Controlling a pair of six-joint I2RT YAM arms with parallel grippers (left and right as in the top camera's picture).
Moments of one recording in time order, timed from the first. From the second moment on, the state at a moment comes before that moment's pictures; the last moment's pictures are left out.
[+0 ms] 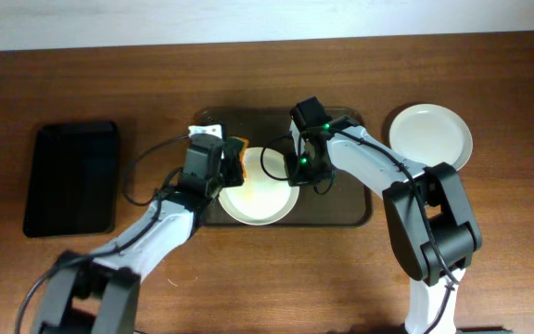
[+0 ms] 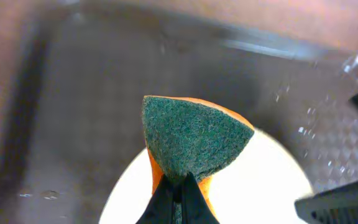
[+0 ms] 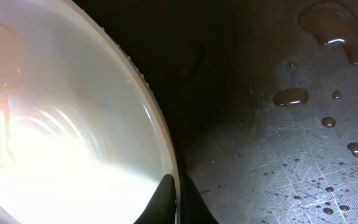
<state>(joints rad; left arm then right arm) -0.37 1.63 0.81 0.08 -0.01 -0.43 0.41 2.07 1.41 -0.74 -0.22 0.25</state>
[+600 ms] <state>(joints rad) -0.37 1.49 0.82 -0.15 -0.34 -0.43 0.40 2.10 1.56 -1.01 -0.14 0.26</state>
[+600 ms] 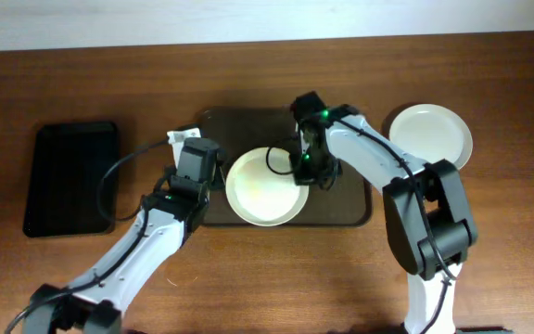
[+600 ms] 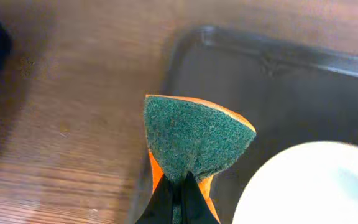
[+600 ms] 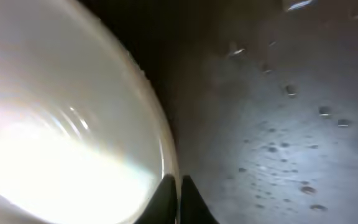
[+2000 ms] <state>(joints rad) -0.38 1.73 0.81 0.07 -0.15 -0.45 -0.36 2.10 1.81 -1.19 0.03 0.28</state>
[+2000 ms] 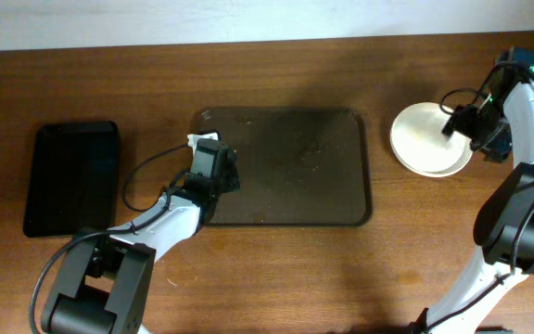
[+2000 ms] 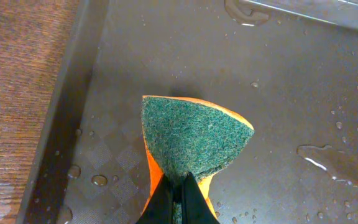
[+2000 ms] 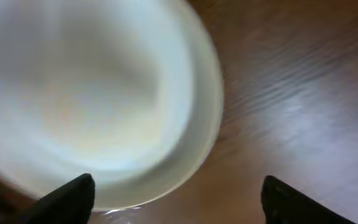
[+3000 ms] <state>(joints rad) 0.36 1.48 0.80 -0.13 -0.13 -0.52 0.49 1.82 1.80 -1.39 -0.13 0.29</state>
